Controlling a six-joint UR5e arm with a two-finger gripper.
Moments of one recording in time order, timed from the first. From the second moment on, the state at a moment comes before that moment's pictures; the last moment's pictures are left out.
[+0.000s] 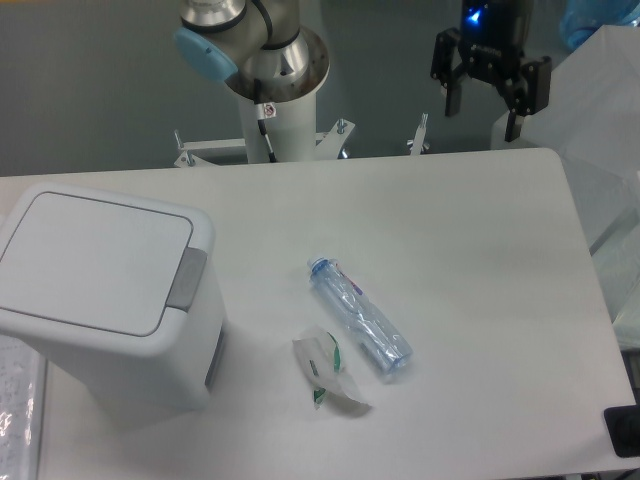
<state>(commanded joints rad) 2.92 -1.49 -1.67 -1.27 1.29 1.74</state>
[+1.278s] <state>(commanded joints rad) 2.66 -1.59 -1.61 -1.15 1.12 0.99</state>
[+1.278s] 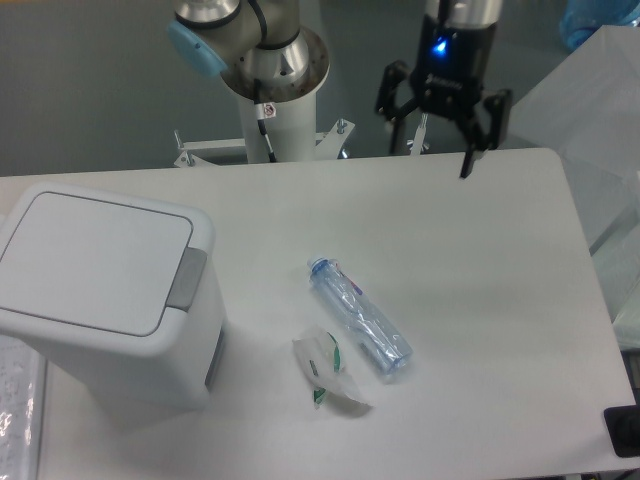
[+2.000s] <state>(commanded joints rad) 2.52 -1.64 -1.57 -1.06 1.08 0.54</state>
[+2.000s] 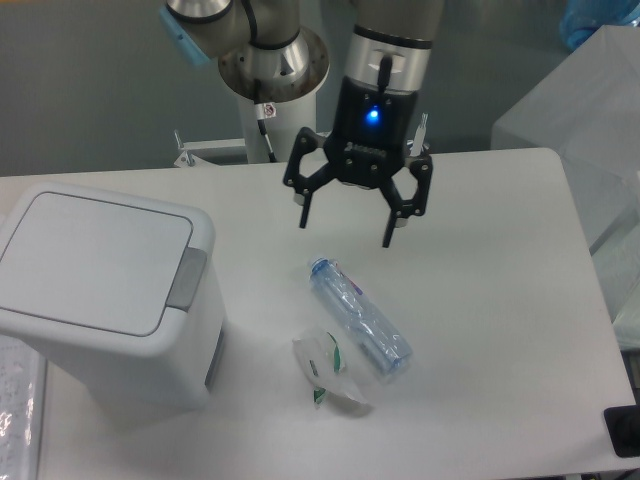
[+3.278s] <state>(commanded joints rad) 2.38 -1.74 -1.56 -1.00 1.09 0.33</state>
